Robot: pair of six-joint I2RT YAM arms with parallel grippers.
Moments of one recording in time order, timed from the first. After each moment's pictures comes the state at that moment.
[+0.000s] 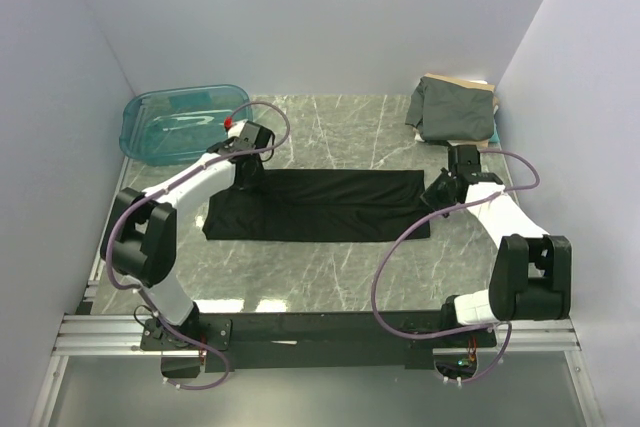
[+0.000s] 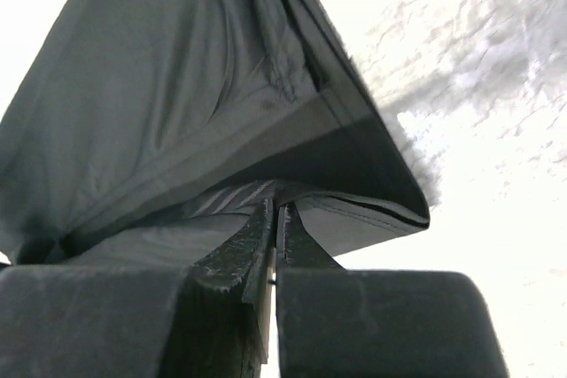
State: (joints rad) left arm -0.45 1.67 1.20 -0.56 -0.36 -0.70; right arm -0.01 1.38 0.86 -0.56 -0.11 0.75
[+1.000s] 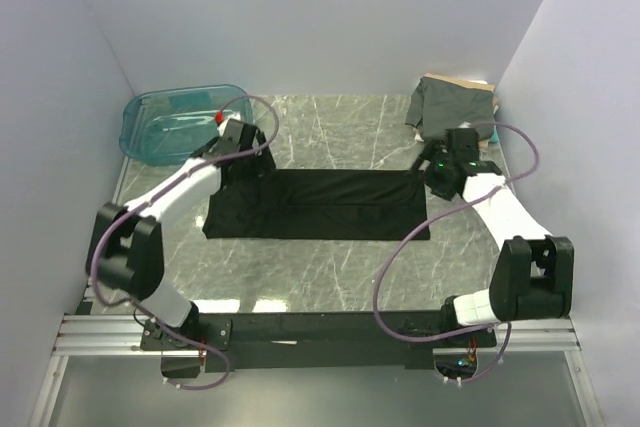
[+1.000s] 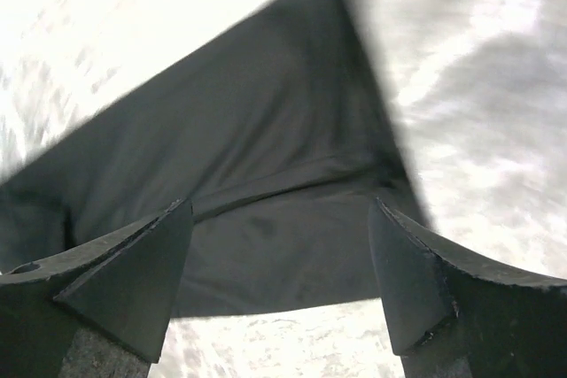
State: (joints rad) left arm -0.39 1.62 1.20 -0.47 -0.25 -0.64; right arm 0.01 1.39 0.97 -0.49 -0.05 0.64
